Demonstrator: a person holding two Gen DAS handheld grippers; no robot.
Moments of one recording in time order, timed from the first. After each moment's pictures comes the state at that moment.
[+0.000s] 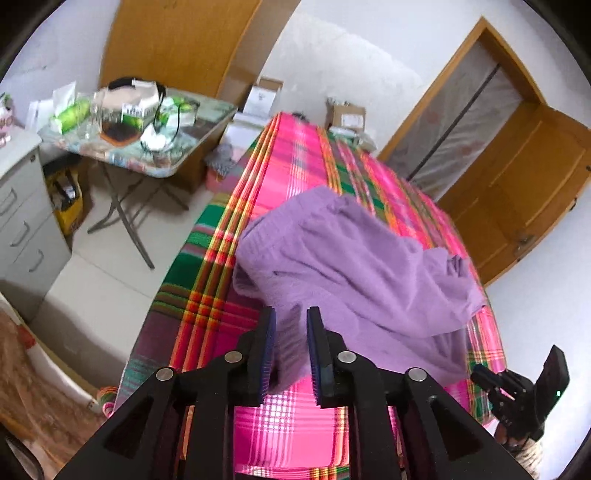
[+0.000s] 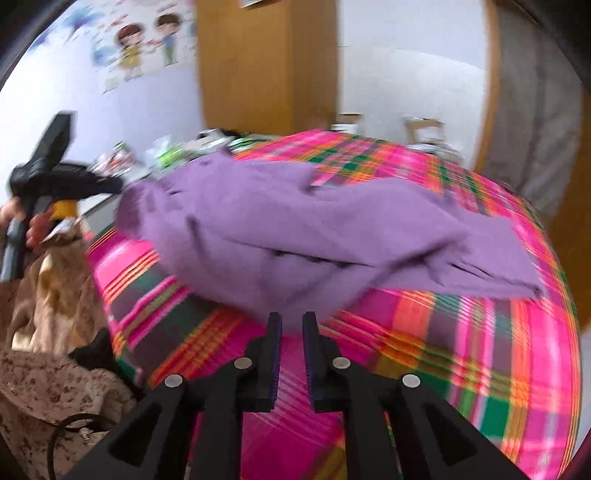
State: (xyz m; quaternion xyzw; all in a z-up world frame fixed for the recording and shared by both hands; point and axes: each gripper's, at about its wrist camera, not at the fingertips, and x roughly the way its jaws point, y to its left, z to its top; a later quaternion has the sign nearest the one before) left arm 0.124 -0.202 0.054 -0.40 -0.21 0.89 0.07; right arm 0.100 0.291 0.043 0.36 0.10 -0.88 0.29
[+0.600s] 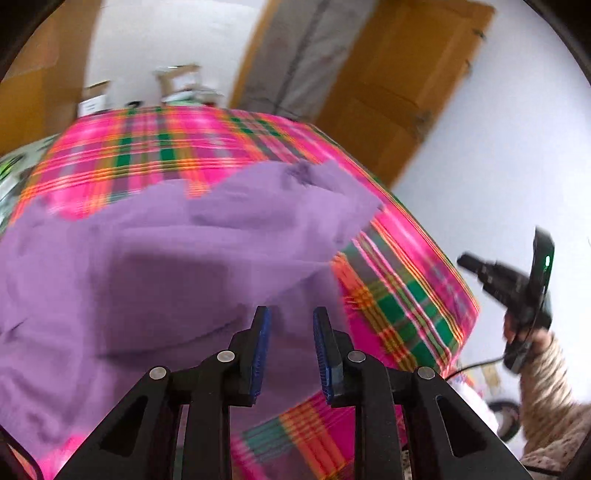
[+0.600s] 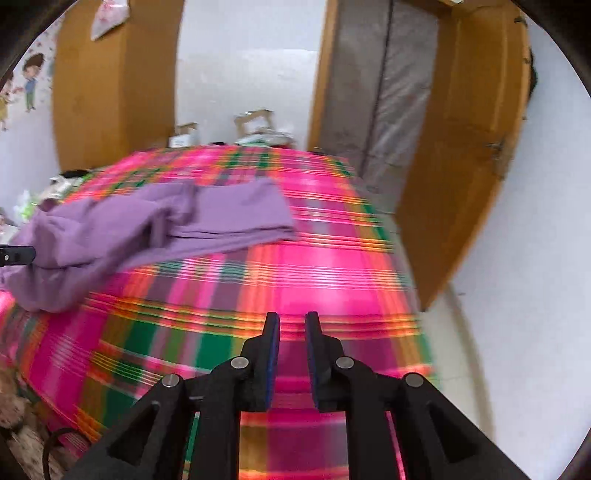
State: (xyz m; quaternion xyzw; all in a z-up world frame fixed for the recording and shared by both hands) left arm 0.083 0.028 0.052 -0.42 -0.05 0.84 0.32; right arm 0.091 0.475 0.080 0.36 0.09 -0.93 0.02
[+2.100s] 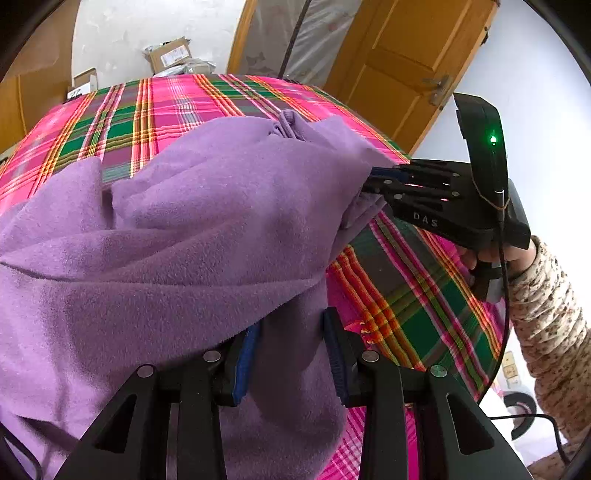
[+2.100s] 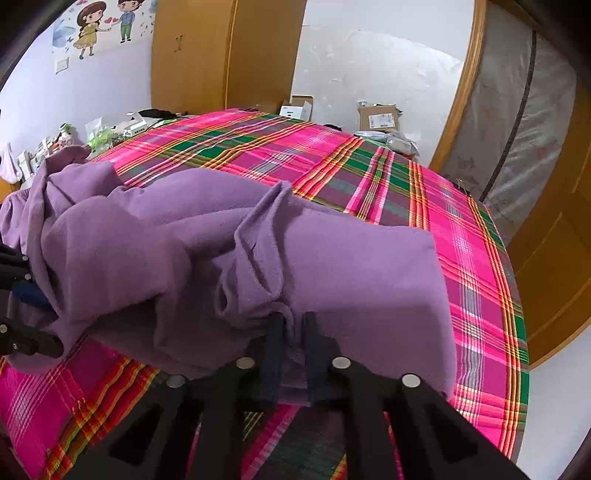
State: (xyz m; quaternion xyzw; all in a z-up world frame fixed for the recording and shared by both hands) left arm 0.037 0.099 0.004 -0.47 -0.02 0.83 0.29; right arm -0.082 0.350 0.028 0.36 0.19 -0.88 0.24
